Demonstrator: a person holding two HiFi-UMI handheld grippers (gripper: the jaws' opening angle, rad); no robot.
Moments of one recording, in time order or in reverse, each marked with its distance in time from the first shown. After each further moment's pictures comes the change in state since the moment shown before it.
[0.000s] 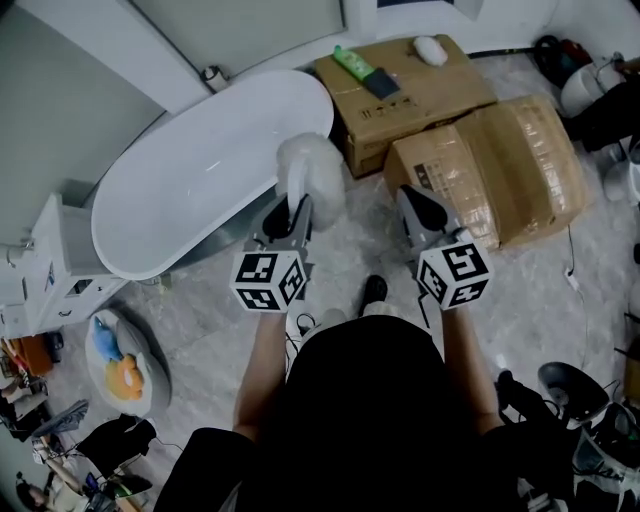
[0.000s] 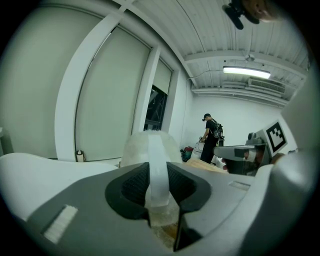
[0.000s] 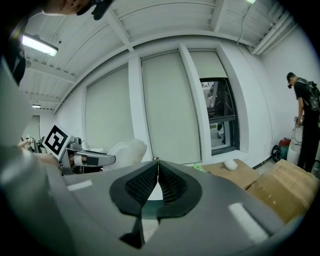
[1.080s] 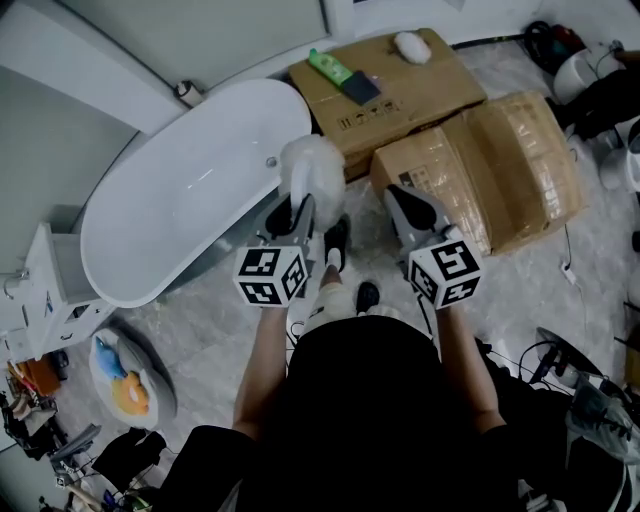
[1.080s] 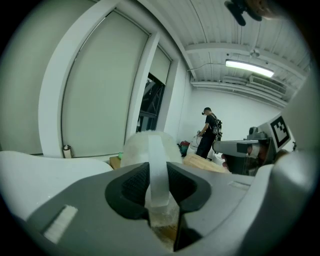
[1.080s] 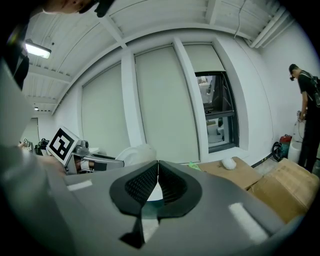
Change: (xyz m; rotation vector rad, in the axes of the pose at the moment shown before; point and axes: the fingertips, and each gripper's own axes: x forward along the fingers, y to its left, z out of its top) left arm 0.138 -0.010 -0.001 -0.011 0.093 -0.058; right arm 0.061 -0.095 0.007 0.031 0.044 0.000
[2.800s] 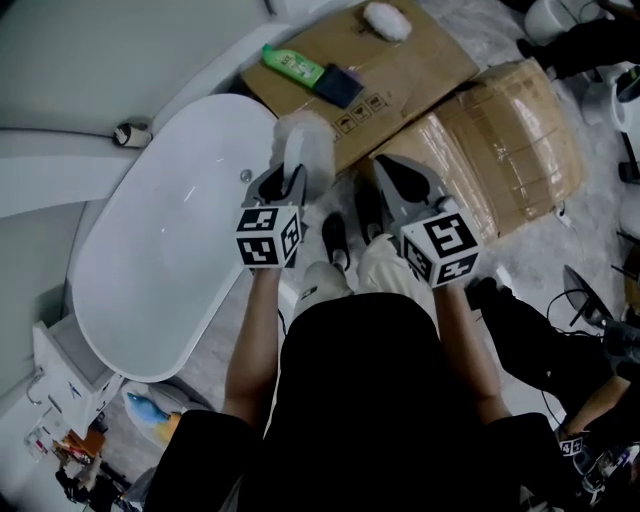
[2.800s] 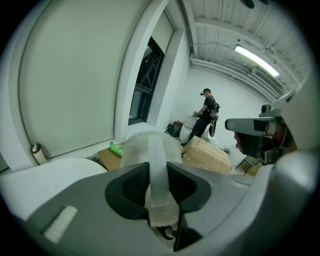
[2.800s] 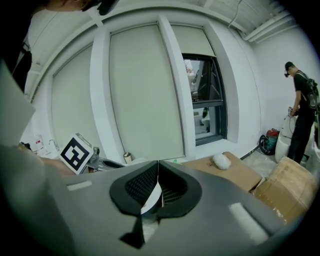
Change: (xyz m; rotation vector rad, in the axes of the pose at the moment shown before) left arm 0.278 0.167 0.026 0.037 0.293 -0.174; right arm 0.248 -0.132 0.042 0.075 0.123 -0.188
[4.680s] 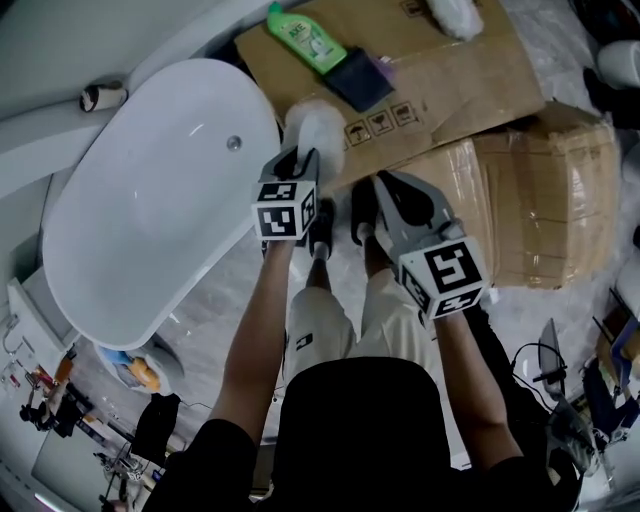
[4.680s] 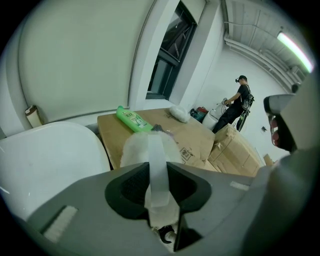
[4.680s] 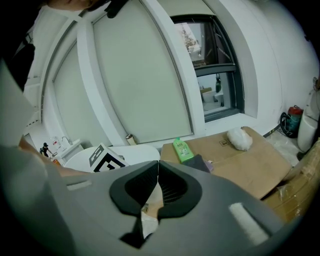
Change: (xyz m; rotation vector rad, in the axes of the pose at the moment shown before) left arm 0.250 0.089 -0.102 -0.205 0.199 0.179; right arm 0.173 -0.124 -0.095 0.052 0.225 0.193
